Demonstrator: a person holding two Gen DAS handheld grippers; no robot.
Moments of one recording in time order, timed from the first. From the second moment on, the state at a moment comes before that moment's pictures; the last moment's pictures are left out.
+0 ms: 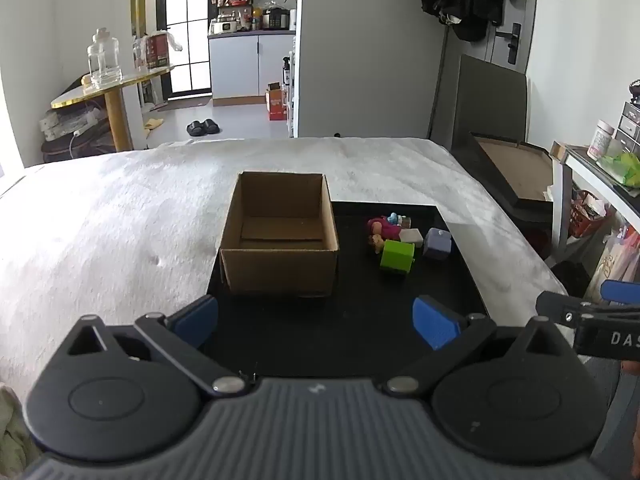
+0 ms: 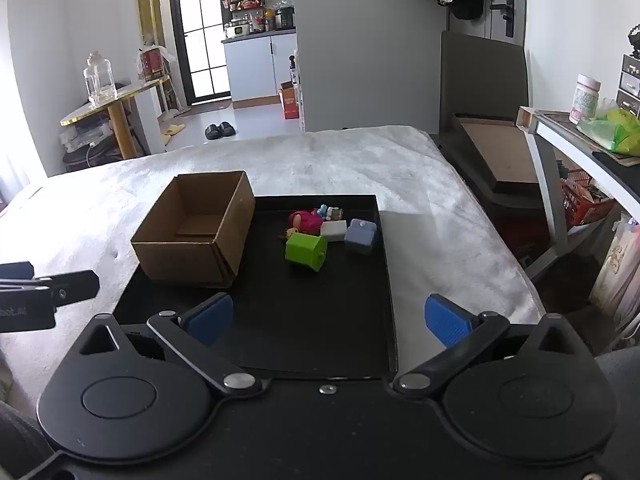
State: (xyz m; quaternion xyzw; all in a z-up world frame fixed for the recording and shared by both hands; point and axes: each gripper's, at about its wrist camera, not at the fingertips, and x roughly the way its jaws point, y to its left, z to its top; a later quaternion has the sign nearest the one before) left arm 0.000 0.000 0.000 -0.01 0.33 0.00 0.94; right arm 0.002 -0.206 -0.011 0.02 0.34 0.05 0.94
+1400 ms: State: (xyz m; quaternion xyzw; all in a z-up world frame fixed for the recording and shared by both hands) left arm -0.012 -0.006 0.005 0.00 0.32 -0.02 0.95; right arm -0.003 -0.210 -0.005 0.03 0.32 0.05 0.95
